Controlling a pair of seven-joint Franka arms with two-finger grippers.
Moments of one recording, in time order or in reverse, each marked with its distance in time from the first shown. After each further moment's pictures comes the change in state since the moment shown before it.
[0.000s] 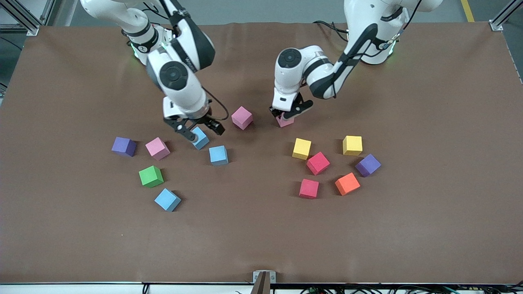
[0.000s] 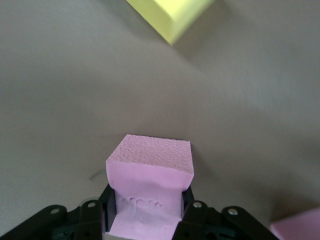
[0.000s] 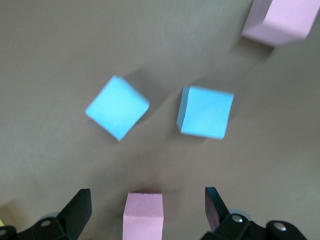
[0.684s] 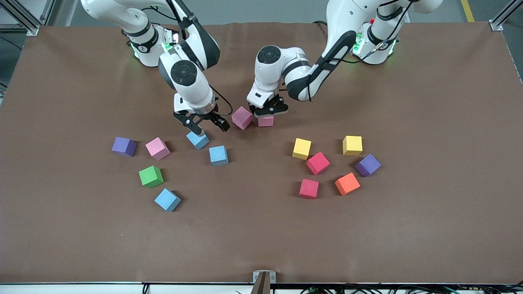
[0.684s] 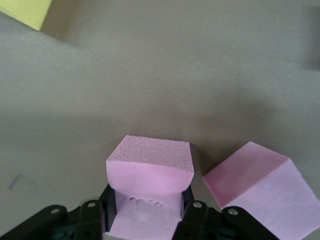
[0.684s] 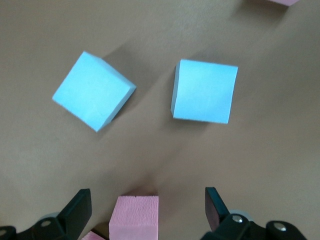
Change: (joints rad) left arm -0.081 0.137 0.000 0.201 0.064 -0.017 0.155; right arm 0.017 -0.001 -0.018 -0.123 0.030 0.145 0.037
